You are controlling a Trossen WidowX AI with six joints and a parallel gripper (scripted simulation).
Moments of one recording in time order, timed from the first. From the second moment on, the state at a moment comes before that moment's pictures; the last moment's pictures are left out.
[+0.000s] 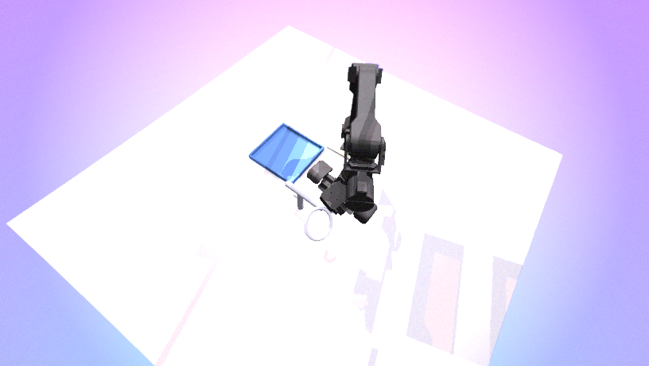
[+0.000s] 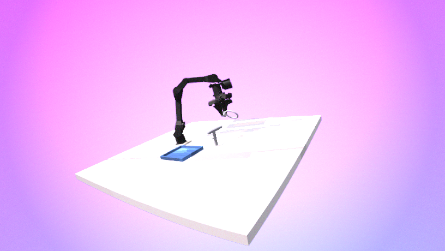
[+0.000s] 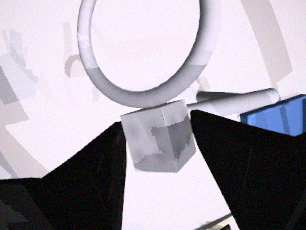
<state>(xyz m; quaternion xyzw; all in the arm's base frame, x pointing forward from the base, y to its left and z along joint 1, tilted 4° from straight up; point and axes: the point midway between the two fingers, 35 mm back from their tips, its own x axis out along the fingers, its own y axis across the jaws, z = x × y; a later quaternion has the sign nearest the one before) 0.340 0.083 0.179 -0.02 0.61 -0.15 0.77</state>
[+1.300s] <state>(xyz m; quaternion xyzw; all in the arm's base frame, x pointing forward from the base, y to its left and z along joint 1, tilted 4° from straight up) 0.355 0.062 0.179 0.10 0.55 -0.25 0.79</state>
